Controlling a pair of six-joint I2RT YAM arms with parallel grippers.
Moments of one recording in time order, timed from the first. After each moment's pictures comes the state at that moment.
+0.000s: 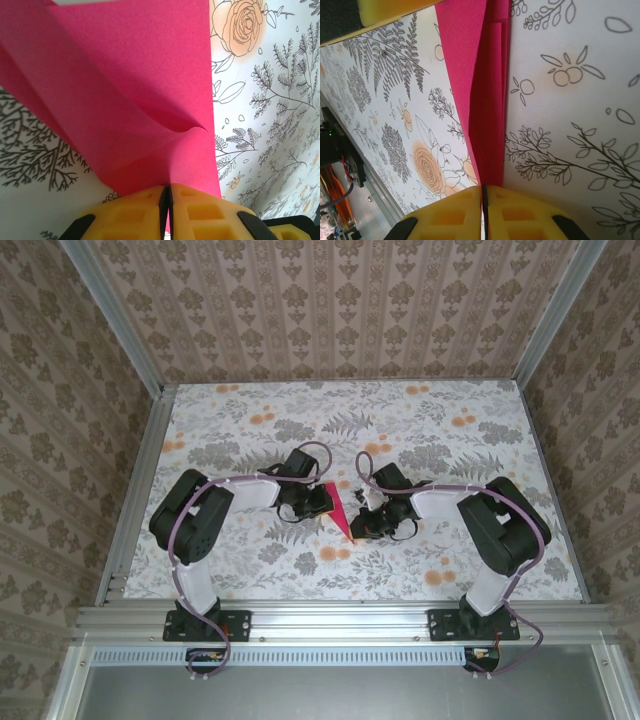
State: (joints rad) left arm -0.67 1.85 0.99 -0.21 0.42 -0.82; right arm 0.50 1.73 0.80 -0.28 -0.66 0.42
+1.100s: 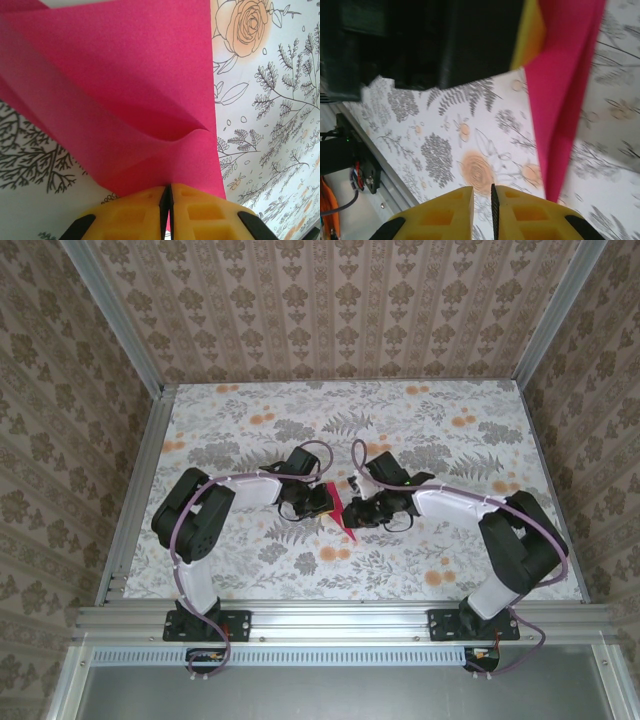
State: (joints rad) left arm -0.67 1.87 1.02 -0.26 0.42 -0.82; right arm 0.58 1.62 0.92 -0.38 -0.58 0.44
